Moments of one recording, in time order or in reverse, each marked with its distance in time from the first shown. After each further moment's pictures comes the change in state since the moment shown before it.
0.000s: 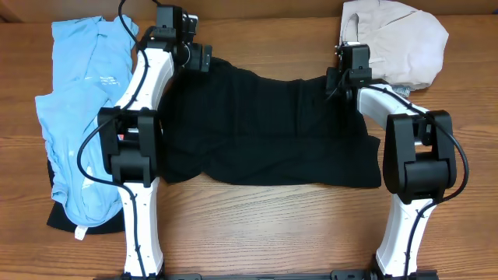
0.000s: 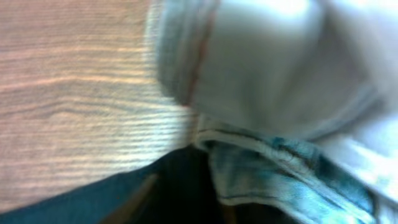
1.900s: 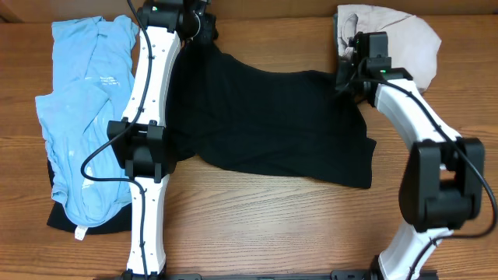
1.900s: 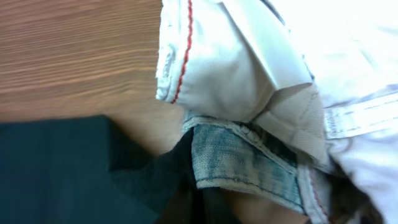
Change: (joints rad) left arm -0.059 0.096 0.575 -0.431 0.077 0.017; right arm -0.013 -0.245 0.011 -0.335 -0.122 0.068
